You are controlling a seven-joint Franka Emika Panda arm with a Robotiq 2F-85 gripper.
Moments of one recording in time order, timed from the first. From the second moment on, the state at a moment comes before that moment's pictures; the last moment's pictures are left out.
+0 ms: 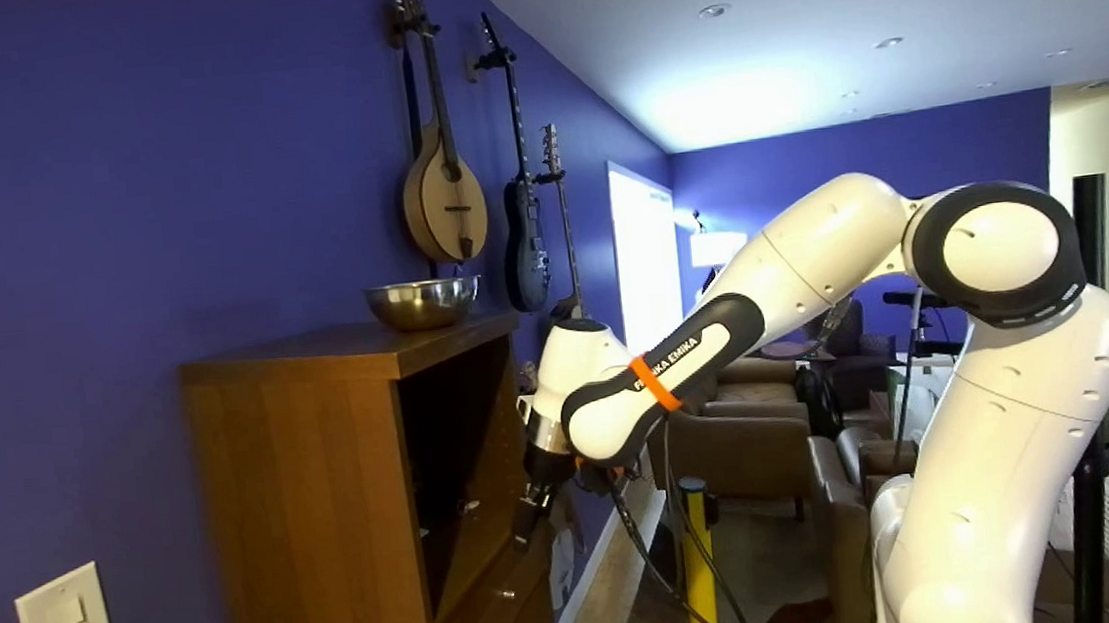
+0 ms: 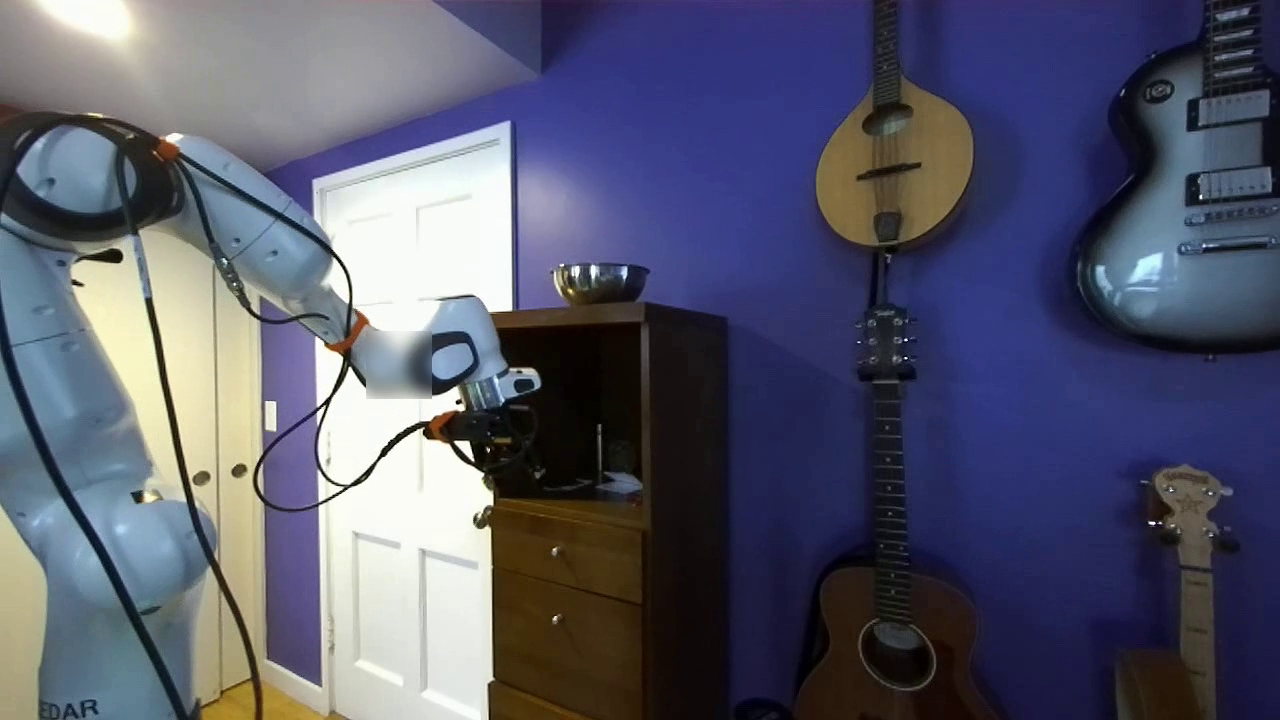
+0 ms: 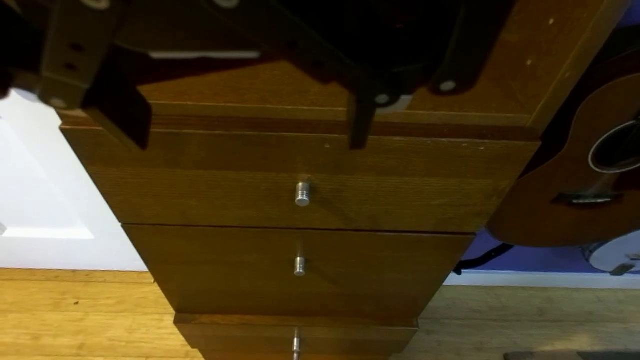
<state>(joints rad) -0.03 -0.37 -0.05 -2.56 -0.05 2.59 -0.11</state>
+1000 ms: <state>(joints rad) 0.09 -0.01 -0.13 -2.55 0.06 3.62 -0.29</state>
